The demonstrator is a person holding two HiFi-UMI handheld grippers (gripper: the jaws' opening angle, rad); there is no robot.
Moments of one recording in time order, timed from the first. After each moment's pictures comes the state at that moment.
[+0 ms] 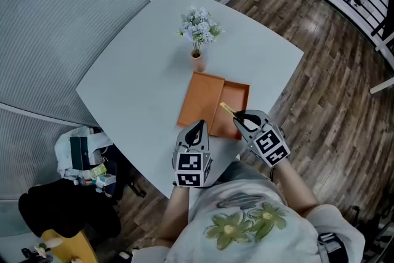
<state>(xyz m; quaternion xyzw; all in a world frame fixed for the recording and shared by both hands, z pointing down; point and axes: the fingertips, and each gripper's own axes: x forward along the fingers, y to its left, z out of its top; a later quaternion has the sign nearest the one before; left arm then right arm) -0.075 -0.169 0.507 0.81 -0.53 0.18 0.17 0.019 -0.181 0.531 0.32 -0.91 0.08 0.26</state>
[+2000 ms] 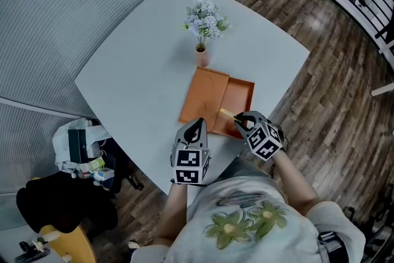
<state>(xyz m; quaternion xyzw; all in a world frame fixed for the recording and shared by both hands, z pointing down) -0.094 -0.175 0.531 0.80 -0.53 0.20 0.19 0.012 -0.181 0.619 0.24 -0.88 0.05 0.40</state>
